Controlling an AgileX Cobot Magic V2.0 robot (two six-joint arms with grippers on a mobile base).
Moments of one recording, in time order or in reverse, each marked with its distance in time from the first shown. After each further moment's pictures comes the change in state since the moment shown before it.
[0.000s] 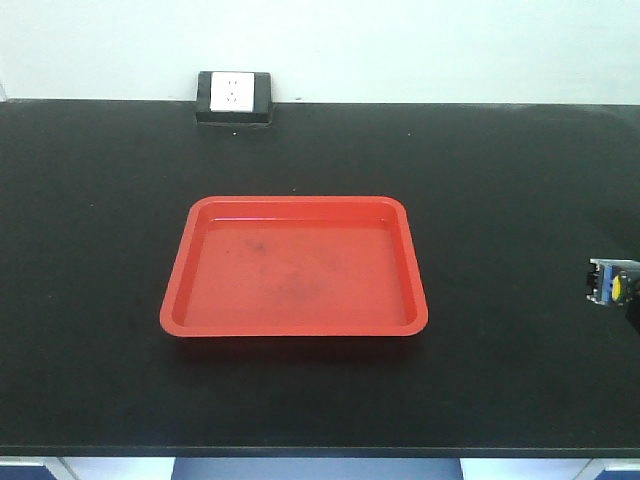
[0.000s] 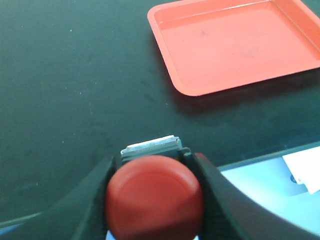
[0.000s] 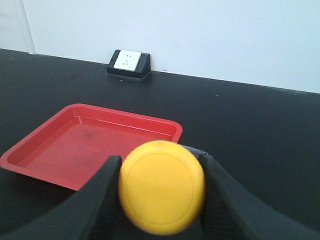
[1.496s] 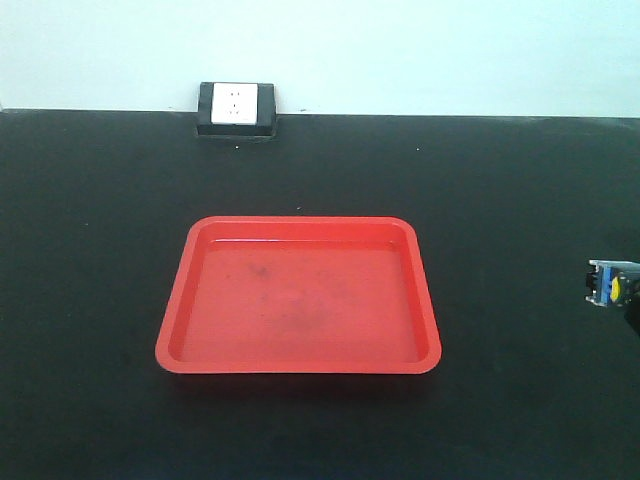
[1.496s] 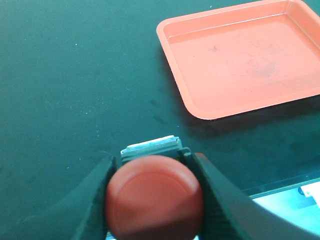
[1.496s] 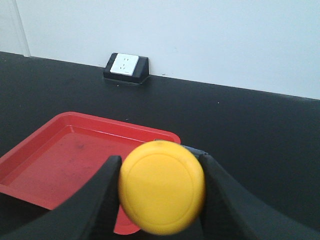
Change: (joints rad) left arm 0.000 -0.003 0.000 -0.001 0.000 0.000; right arm 0.000 0.000 0.001 0.000 0.001 0.000
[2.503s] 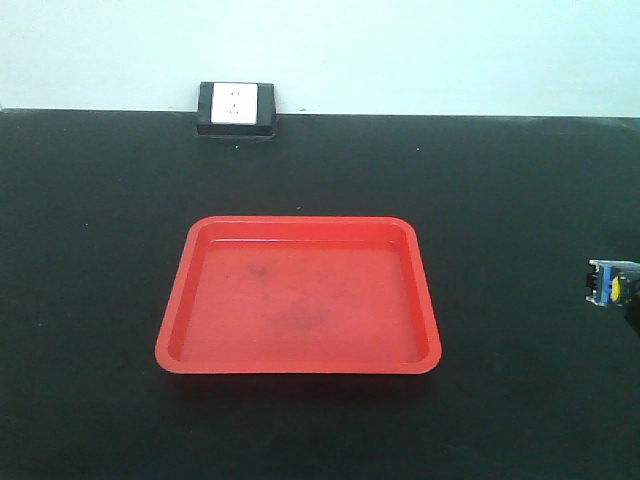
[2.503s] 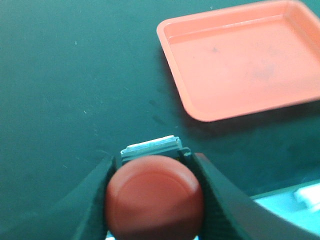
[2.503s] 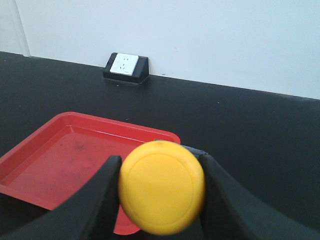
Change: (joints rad) left arm 0.000 0.012 -0.012 0.001 -0.004 -0.070; right arm 0.000 0.000 0.000 0.000 0.000 0.000
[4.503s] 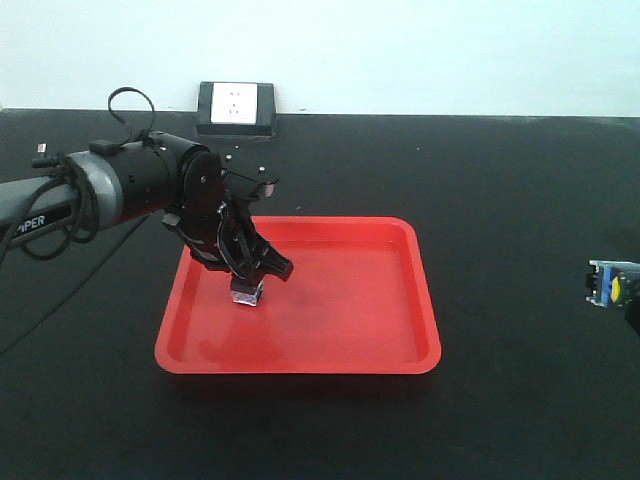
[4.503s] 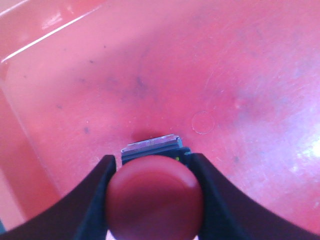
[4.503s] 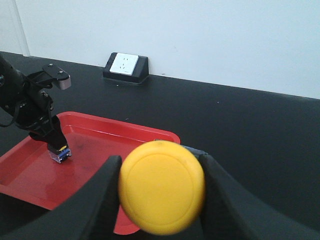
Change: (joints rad) left arm -0.297 1.586 -0.835 0.021 -0.169 0.024; right arm 0.000 0.000 0.000 0.000 0.001 0.000
